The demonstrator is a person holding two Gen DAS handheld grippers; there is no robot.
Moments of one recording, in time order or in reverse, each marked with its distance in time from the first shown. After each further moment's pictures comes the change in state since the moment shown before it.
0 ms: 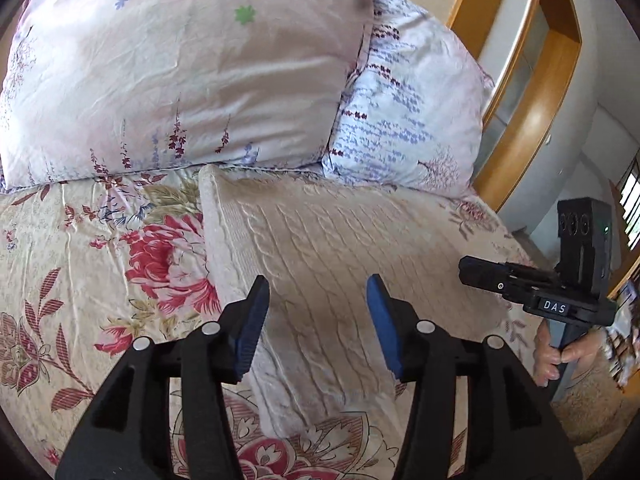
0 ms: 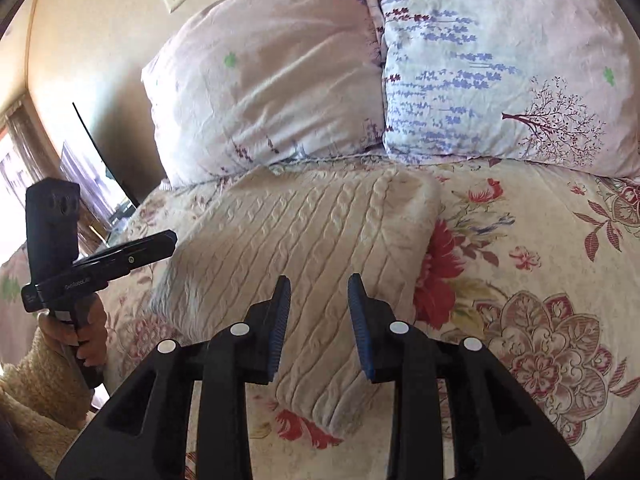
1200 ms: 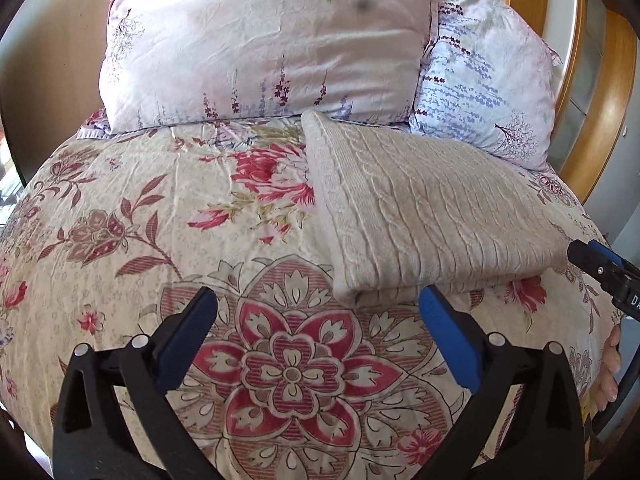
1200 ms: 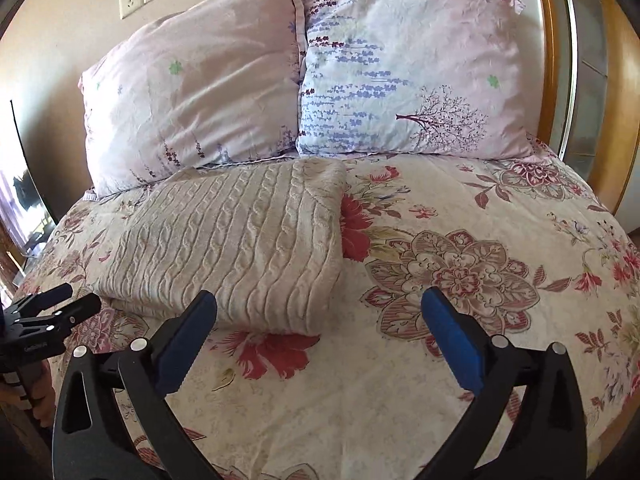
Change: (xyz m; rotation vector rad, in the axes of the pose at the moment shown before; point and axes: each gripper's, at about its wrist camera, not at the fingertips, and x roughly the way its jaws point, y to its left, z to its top) left arm -0.033 0.002 -0.077 -0.084 0.022 0.340; right arm -0.042 0.029 -0.061 0.076 -0.133 -0.369
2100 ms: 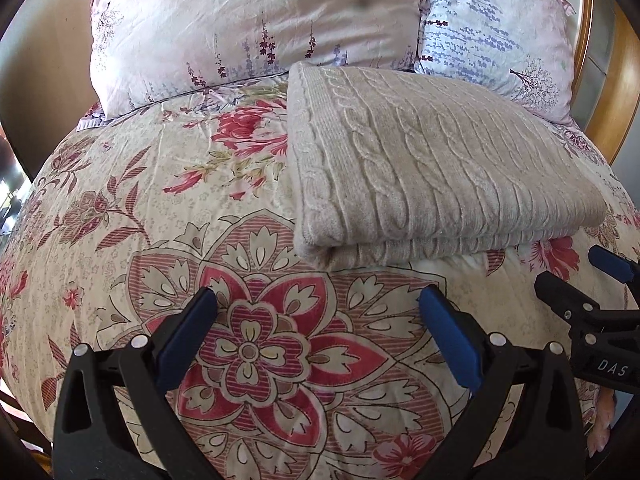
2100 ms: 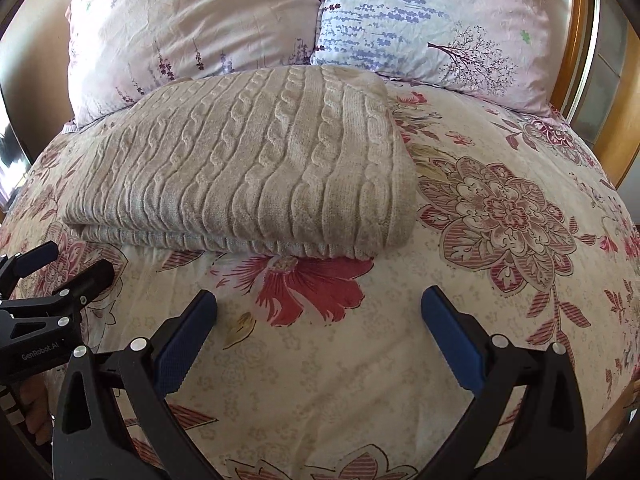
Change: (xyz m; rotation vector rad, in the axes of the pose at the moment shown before) left arm 0.028 -0.030 -0.013 0.060 0.118 0.107; right arm 0.040 0.039 -0.031 -0.079 0.213 -0.096
